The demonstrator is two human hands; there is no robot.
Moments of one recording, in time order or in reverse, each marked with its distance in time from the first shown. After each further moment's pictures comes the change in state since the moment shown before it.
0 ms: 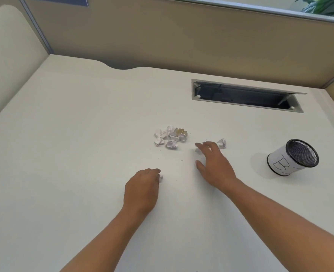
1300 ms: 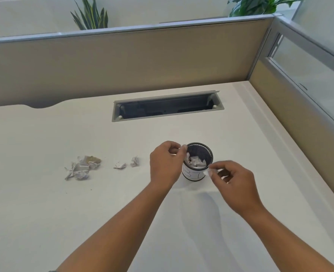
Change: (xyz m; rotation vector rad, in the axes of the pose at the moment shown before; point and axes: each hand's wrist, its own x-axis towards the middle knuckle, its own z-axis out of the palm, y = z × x) left_hand 0.086 0.341 0.124 -0.649 -0.040 -0.142; right_hand -0.111 0.229 -0.164 0.702 0.493 0.127
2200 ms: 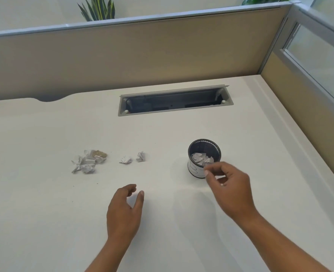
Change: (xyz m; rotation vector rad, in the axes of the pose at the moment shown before) left_hand -0.078 -0.123 -0.094 0.346 0.205 -0.063; right_hand -0.011 -0.001 0.029 0.071 -0.001 0.003
